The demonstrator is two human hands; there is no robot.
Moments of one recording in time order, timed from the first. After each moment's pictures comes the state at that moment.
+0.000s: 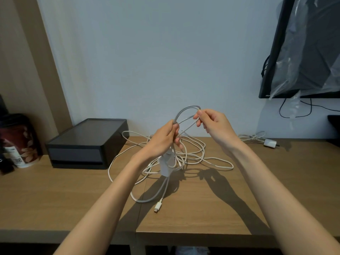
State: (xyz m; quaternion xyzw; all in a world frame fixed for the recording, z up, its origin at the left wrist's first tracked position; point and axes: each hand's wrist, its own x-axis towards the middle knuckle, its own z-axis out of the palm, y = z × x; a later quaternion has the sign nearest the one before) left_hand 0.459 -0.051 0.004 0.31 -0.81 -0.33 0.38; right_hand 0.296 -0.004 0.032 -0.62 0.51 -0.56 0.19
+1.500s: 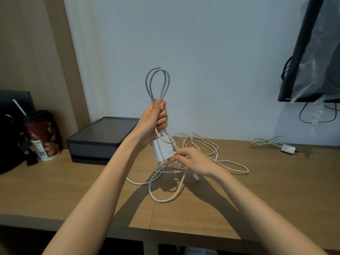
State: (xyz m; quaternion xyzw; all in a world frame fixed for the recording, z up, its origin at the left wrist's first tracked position) left_hand 0.512 -0.065 0.039 0.18 -0.59 -0.59 0.53; right_hand 0.350 -0.036 -0.043 -0.78 0.52 -0.27 0.21
